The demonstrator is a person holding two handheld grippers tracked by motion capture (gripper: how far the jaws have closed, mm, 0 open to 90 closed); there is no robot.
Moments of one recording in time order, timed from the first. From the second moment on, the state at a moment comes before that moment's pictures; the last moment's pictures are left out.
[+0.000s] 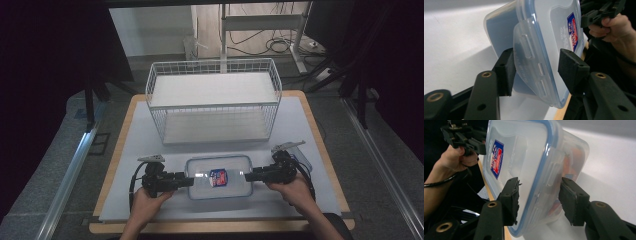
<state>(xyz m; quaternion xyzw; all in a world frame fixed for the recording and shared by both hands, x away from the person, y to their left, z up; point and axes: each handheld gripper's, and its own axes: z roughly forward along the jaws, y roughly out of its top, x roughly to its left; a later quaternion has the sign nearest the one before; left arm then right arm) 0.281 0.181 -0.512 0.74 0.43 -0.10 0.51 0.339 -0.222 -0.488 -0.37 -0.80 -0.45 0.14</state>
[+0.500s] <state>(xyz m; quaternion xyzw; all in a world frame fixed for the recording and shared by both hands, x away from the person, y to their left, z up) 0.279 0.178 -0.511 0.71 0.47 -0.11 0.52 0.337 -0.225 -0.491 -0.40 -0.77 -0.47 0.16</state>
